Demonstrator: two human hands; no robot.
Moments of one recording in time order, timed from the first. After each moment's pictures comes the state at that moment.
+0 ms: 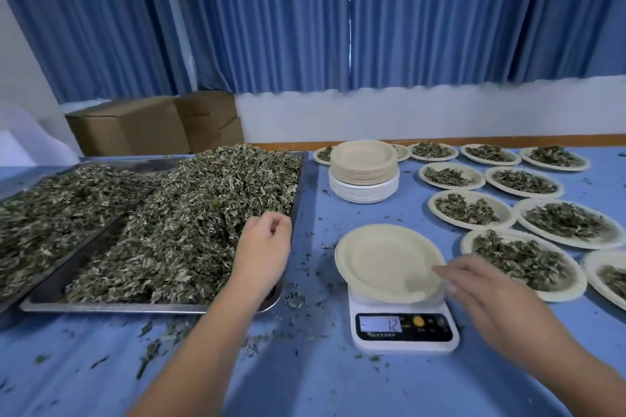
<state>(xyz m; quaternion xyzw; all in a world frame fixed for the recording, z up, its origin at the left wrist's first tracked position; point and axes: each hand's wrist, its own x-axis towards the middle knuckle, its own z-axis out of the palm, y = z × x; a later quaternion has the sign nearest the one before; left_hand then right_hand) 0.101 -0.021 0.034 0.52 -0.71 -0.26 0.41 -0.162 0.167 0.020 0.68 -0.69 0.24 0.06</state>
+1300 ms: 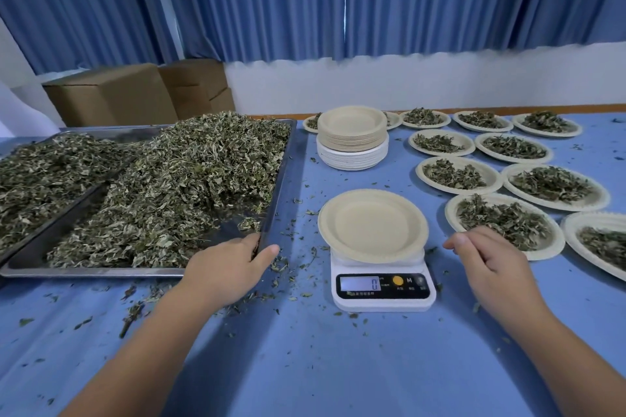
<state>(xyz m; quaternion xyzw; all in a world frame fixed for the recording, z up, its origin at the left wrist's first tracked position) 0.140 0.013 0.007 0.56 -0.83 -0.06 -0.01 -0.187 0.165 -0.026 0.55 -0.68 0.49 -0.02</state>
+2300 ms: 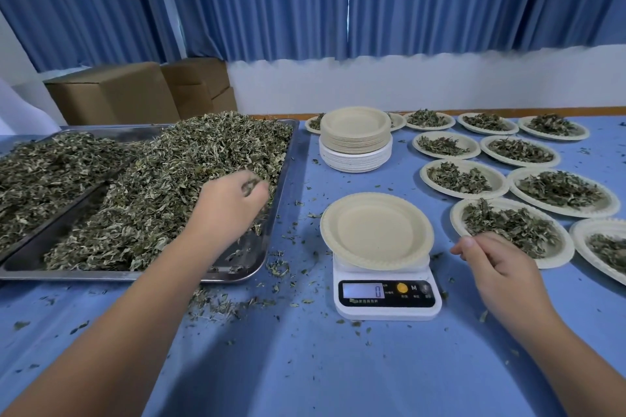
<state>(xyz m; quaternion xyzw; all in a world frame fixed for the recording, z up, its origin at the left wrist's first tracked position) 0.117 -0.014 0.064 0.52 -0.78 -0.15 0.31 -0.189 0.162 -0.024 0.52 -0.69 0.50 -0.04</state>
